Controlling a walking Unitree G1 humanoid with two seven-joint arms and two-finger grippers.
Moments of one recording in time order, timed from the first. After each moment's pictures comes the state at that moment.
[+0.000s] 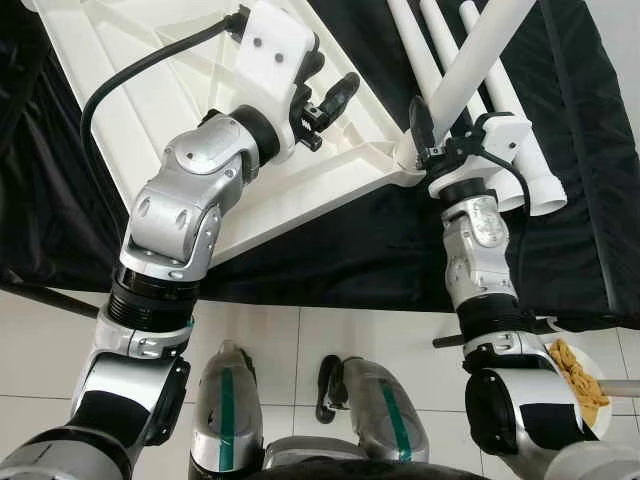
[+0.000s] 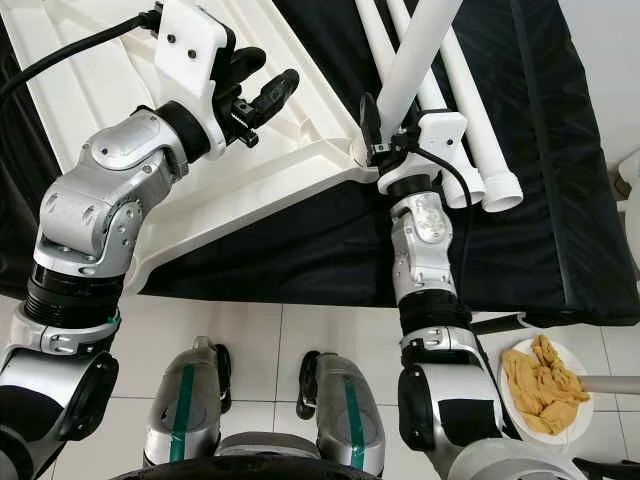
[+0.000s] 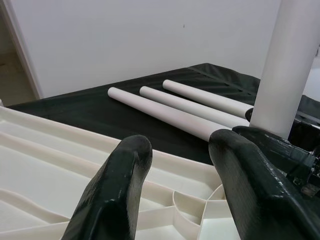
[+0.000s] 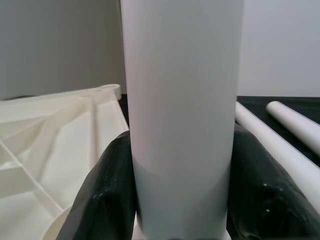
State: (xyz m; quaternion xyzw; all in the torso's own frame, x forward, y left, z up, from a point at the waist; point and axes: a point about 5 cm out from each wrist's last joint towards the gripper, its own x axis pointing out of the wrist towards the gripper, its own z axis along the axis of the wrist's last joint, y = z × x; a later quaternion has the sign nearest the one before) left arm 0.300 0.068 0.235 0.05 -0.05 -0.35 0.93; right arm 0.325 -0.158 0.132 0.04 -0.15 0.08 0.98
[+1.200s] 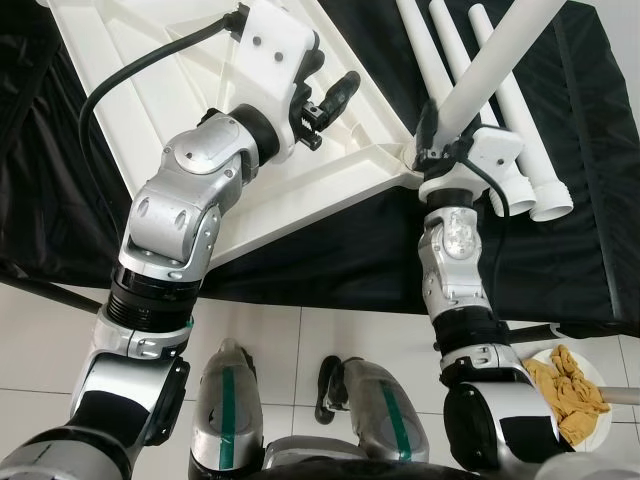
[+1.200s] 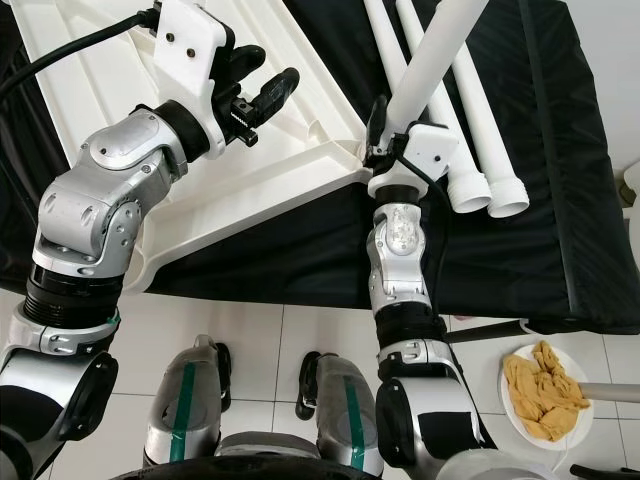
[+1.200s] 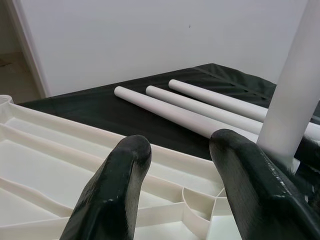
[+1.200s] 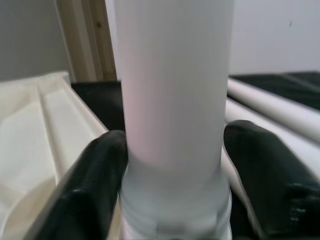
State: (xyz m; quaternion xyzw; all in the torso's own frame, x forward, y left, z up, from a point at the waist) left arm 0.299 0.068 0.236 0.06 -0.05 -0.35 0.93; right arm 0.308 -0.143 0.112 0.05 -0.14 -0.06 0.99
